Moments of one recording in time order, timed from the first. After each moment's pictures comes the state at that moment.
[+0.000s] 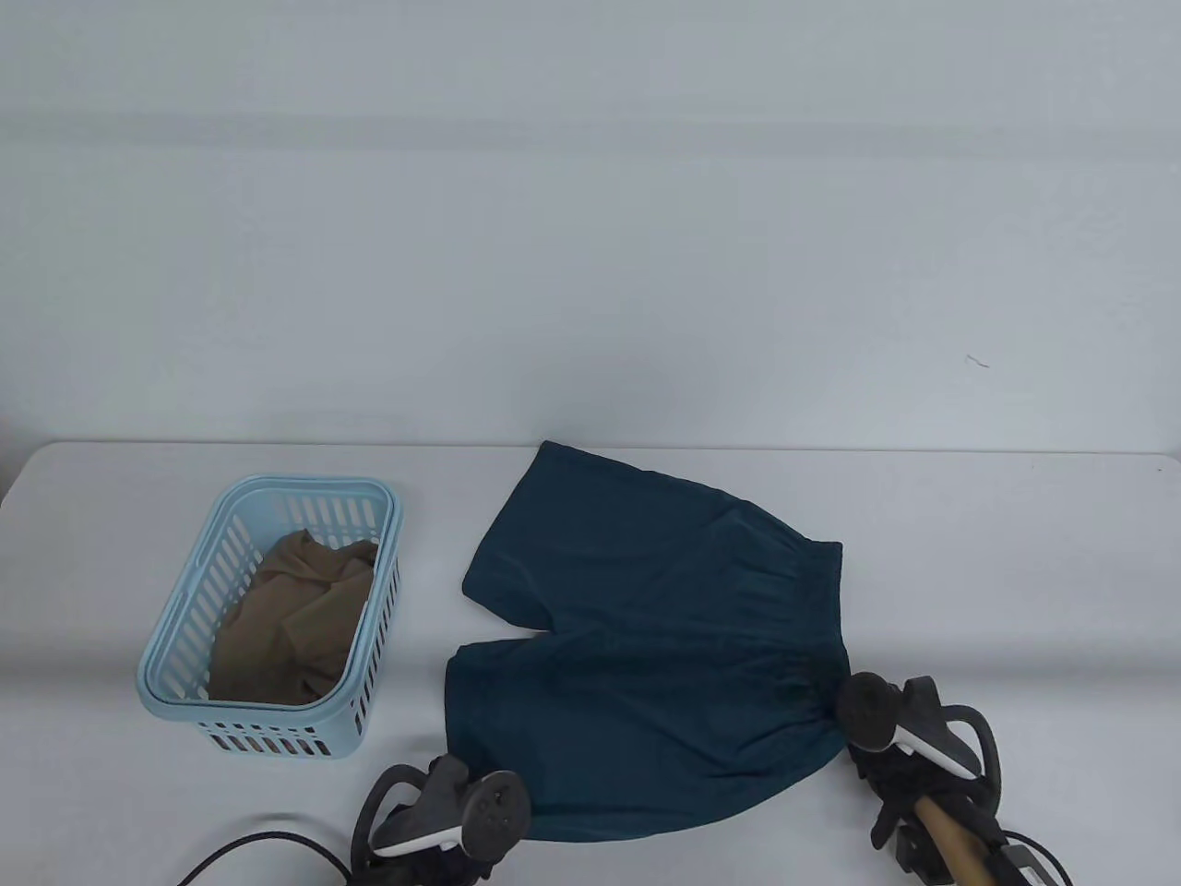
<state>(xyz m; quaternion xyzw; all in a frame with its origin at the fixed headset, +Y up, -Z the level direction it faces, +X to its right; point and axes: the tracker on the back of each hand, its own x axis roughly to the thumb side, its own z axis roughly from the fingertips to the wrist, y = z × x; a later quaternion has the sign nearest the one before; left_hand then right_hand) -0.146 -0.746 -0.296 -0.13 -0.26 0.05 0.95 0.277 -0.757 -0.370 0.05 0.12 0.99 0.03</state>
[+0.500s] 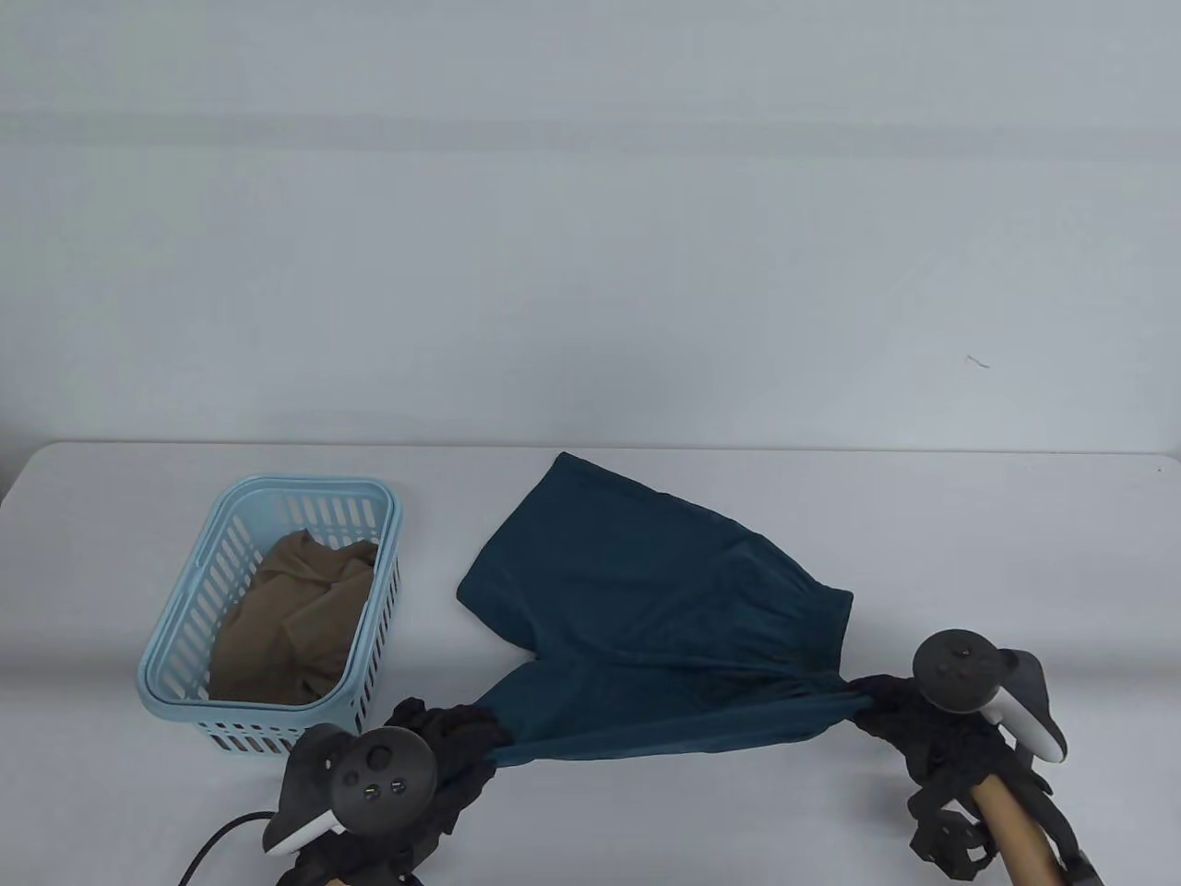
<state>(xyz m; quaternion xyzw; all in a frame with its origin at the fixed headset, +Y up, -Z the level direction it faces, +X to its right) -0.182 -0.625 -0.269 0.01 -0.27 0.23 0.93 0.305 -0.687 -0.354 0.06 0.17 0.94 0.29</state>
